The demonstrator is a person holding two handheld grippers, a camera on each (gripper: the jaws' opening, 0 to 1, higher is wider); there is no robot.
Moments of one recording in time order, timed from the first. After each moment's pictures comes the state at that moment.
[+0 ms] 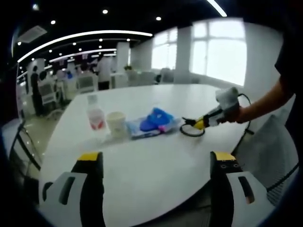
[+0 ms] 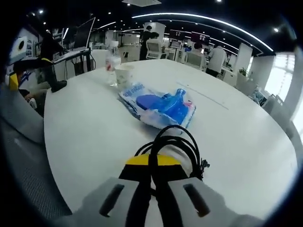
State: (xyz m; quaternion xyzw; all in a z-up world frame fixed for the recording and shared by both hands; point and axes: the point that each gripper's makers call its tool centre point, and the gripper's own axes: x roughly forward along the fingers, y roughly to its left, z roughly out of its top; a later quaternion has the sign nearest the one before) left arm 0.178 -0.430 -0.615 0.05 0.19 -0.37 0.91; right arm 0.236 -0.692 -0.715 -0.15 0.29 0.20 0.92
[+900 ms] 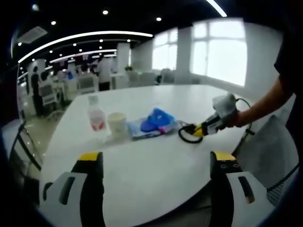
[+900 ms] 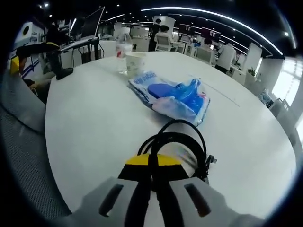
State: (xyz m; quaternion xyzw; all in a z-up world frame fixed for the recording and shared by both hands) left arm 0.179 -0.429 -0.615 0.05 0.19 -0.37 0.91; right arm 0.230 -0.676 -0.747 -0.18 0.33 0.23 0.90
